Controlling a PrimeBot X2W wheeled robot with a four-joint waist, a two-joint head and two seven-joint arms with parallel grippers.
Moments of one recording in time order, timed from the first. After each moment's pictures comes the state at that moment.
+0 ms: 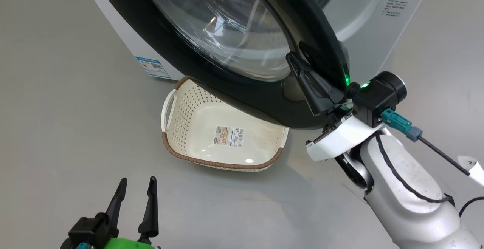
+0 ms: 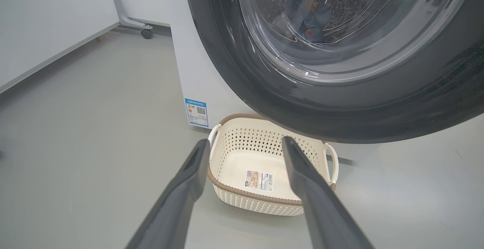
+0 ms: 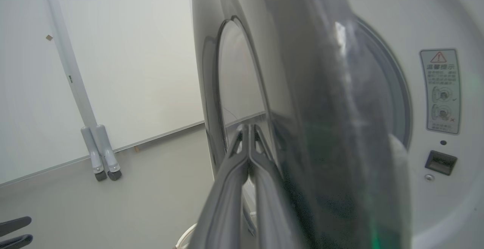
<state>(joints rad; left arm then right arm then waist) 0.13 0.05 -0.17 0.06 -0.40 -0.10 -0.25 -0.50 -0.14 0.56 0.20 0.31 0.13 -0.26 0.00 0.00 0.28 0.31</state>
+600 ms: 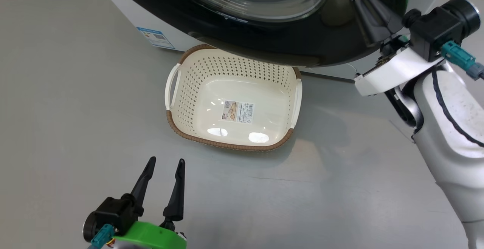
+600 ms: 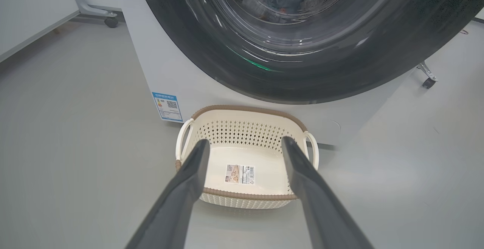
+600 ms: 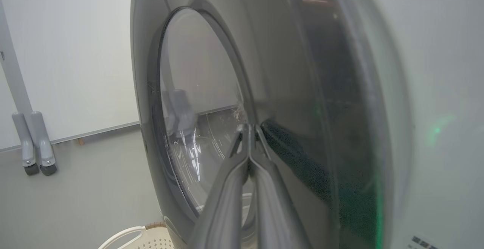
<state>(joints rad) 0.04 0.05 -0.28 0.05 -0.40 -0.11 -0.25 -0.73 -0.28 0.50 0.28 0.27 0.13 -0.26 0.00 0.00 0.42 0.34</state>
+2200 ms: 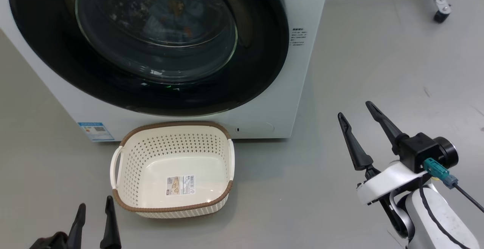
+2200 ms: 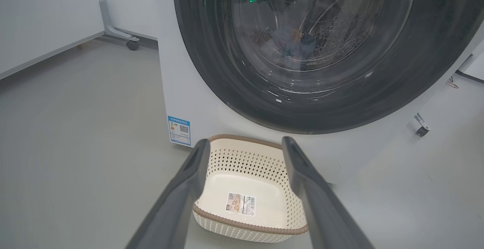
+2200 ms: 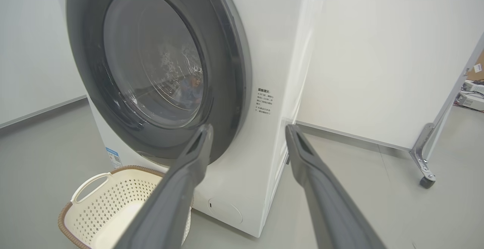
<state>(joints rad) 0.14 0.06 -0.03 0.16 -0.50 -0.11 -0.25 -0.23 -0.23 0.36 0.23 0.25 0.10 -0.26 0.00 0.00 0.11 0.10</state>
